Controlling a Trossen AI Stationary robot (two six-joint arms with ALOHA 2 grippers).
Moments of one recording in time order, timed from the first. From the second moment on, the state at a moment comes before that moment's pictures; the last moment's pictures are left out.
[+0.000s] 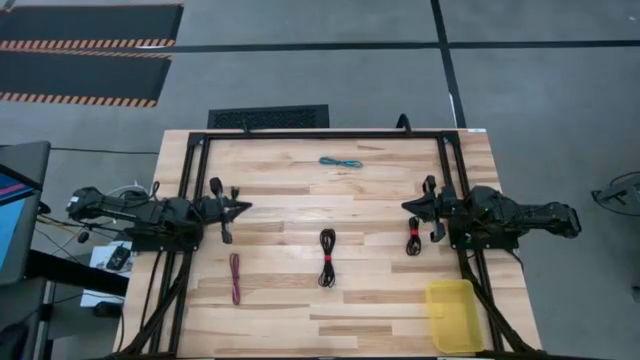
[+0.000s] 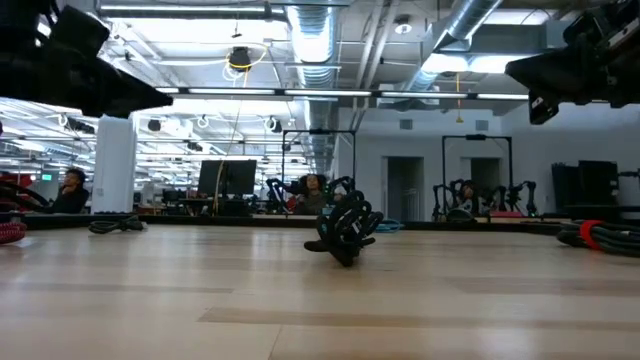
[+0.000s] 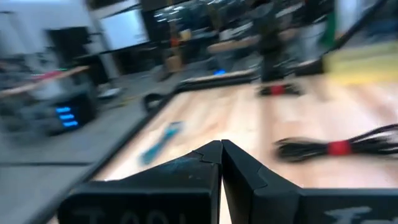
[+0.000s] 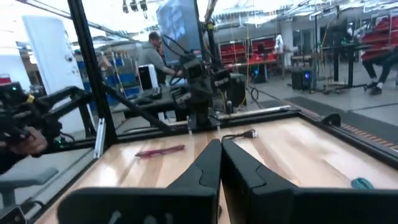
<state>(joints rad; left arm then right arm) -0.16 0.16 0.01 0.08 -0.49 0.20 -0.05 0.00 0.01 0.14 0.01 0.14</state>
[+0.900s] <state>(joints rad) 0.12 0.52 0.12 0.09 -0.61 -0.15 -0.19 0.11 0.01 0.22 0.19 0.22</state>
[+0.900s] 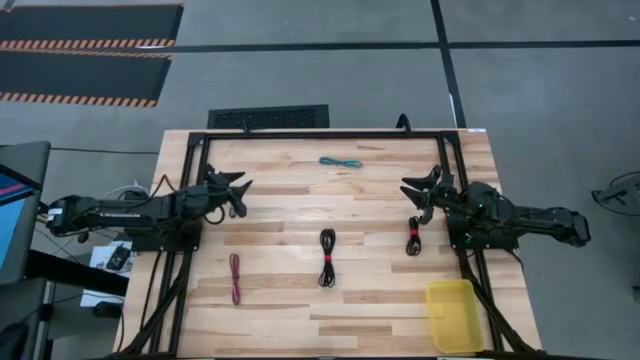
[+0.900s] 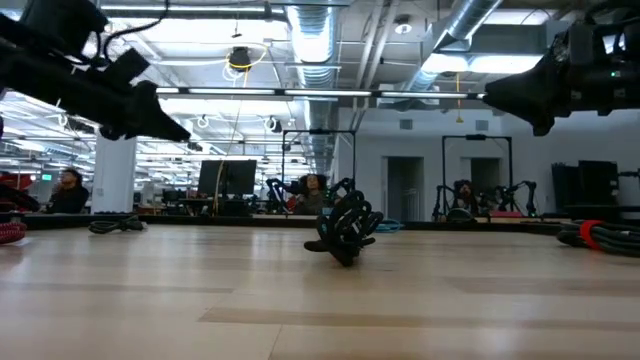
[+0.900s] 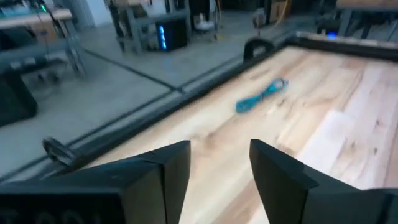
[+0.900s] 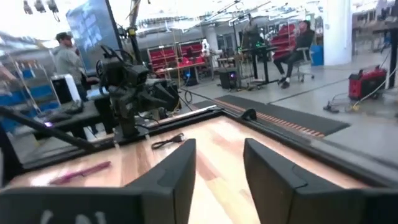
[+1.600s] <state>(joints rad) 0.13 0.98 0.57 -0.58 -0.60 -0.52 -0.18 0.11 0.01 0.07 0.40 0.47</state>
